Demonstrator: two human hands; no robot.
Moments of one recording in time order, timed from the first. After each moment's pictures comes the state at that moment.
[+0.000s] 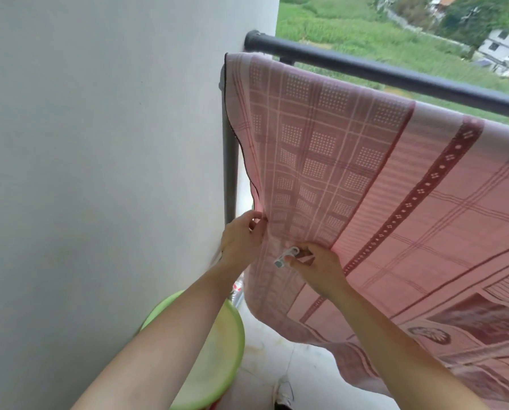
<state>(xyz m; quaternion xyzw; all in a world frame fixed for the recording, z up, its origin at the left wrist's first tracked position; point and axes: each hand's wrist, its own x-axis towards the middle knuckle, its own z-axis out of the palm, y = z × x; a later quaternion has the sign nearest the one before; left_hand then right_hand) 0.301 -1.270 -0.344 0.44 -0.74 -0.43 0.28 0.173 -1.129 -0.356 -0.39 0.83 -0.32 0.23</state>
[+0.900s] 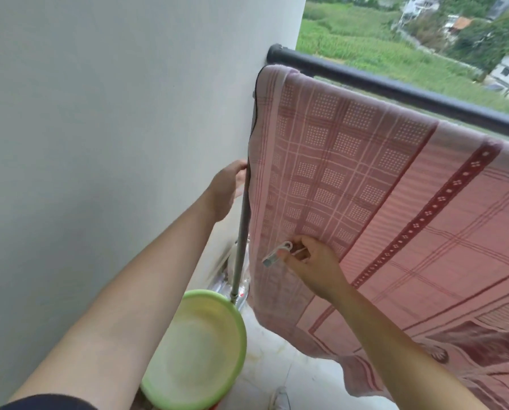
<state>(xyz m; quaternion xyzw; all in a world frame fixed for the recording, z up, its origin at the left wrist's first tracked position) 0.336 -1.350 -0.254 0.30 -0.56 -0.72 0.26 0.214 -1.146 -0.308 -0.47 0.78 -0.36 0.23</state>
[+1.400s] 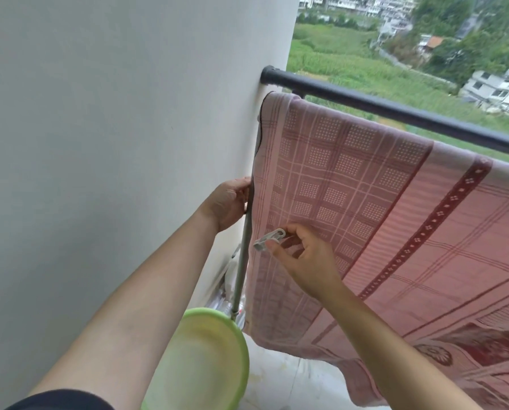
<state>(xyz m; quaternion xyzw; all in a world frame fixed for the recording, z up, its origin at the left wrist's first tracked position) 0.336 -1.368 -0.253 0.19 -0.53 -0.80 0.21 0.251 -1.168 -0.263 -0.49 0.74 -0.44 0.13</state>
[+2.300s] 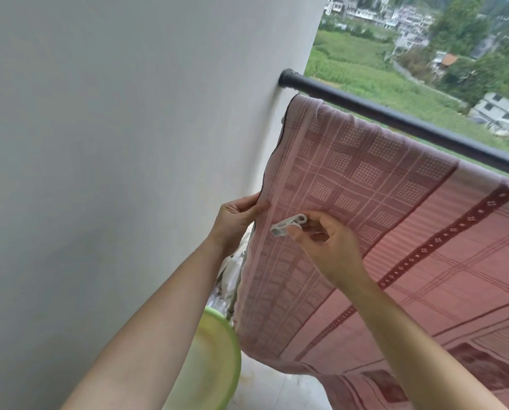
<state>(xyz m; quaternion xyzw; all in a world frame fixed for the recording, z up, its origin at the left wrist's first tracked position) 0.349 -1.340 -0.296 0.20 -0.49 -0.76 0.37 0.232 -1.178 -0.232 -0.50 0.73 -0.45 0.14</state>
